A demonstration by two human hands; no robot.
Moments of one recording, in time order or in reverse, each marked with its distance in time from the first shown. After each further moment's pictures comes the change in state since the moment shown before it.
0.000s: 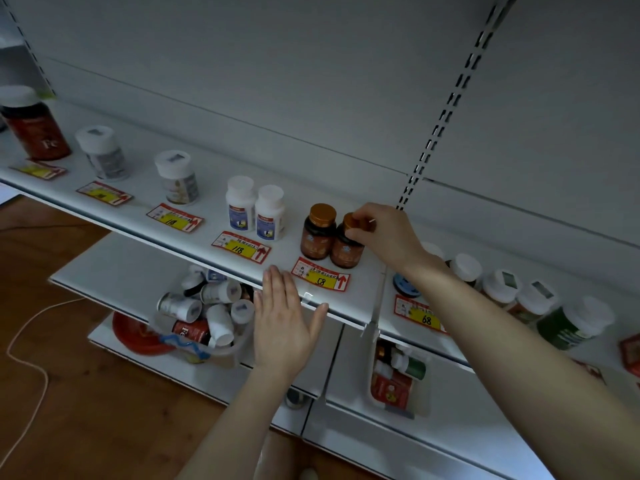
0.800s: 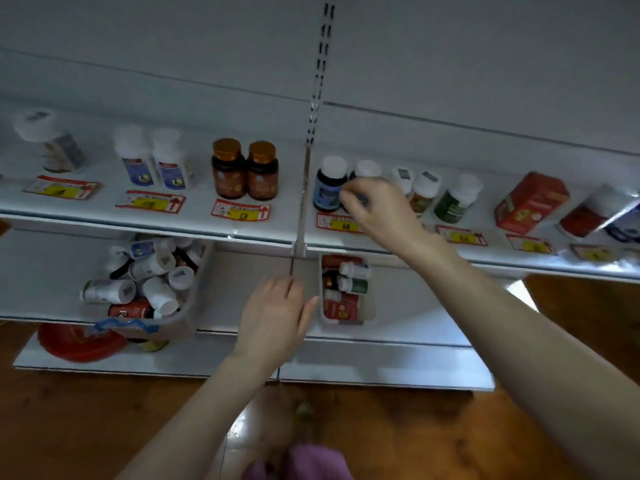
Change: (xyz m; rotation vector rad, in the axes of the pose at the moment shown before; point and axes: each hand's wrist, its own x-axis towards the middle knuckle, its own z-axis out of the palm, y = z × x) left_hand -0.086 0.031 -0.006 -0.116 0.077 0.659; right_hand -0.136 0.024 -0.041 -0.179 0.238 0.066
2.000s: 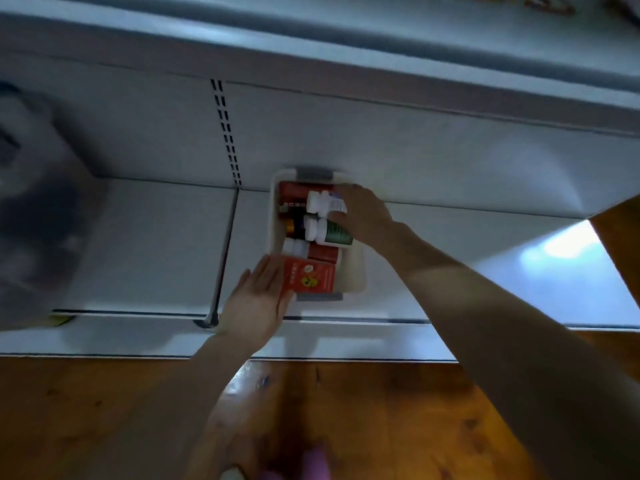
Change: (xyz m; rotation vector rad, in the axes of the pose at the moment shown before) left_hand -0.018 -0.027 0.359 0.020 -0.459 -0.086; right_hand -0.036 0.309 0.258 -0.088 -0.506 0.355
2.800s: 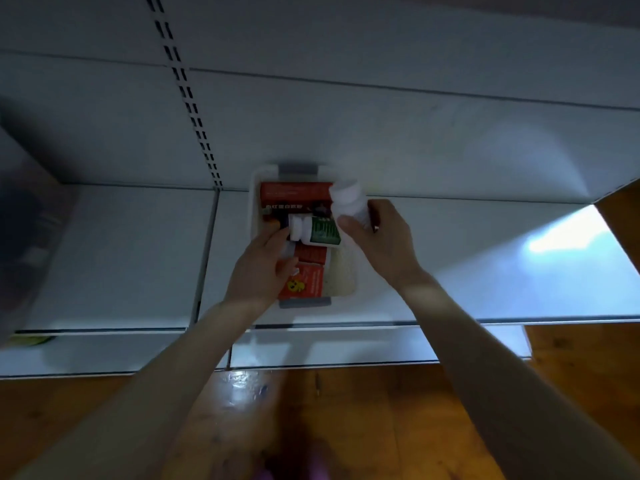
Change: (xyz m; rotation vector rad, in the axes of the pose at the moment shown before) left_hand 0.059 0.018 -0.005 -0.449 0.091 -0.090; right_hand -0.052 0.036 0.023 0.594 0.377 0.139
